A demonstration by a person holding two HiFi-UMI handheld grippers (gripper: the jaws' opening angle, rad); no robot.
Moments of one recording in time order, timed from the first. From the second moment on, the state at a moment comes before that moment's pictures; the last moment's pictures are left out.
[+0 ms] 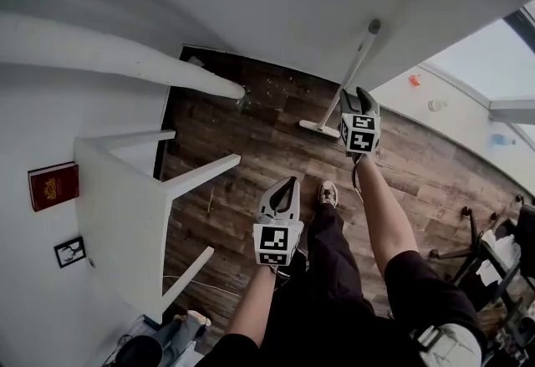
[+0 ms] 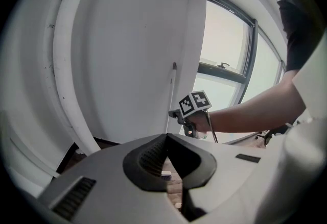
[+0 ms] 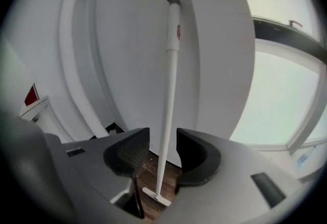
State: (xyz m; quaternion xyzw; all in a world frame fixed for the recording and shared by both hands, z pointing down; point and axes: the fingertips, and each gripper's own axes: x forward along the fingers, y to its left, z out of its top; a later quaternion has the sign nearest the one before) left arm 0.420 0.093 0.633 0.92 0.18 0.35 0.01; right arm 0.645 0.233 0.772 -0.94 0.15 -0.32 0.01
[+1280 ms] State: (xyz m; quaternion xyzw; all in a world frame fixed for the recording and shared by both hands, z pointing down) left arm 0.233 0.056 0.430 0.92 0.35 0.16 0.03; right arm 0.217 0.142 0.417 -0.99 0.12 -0.09 -0.04
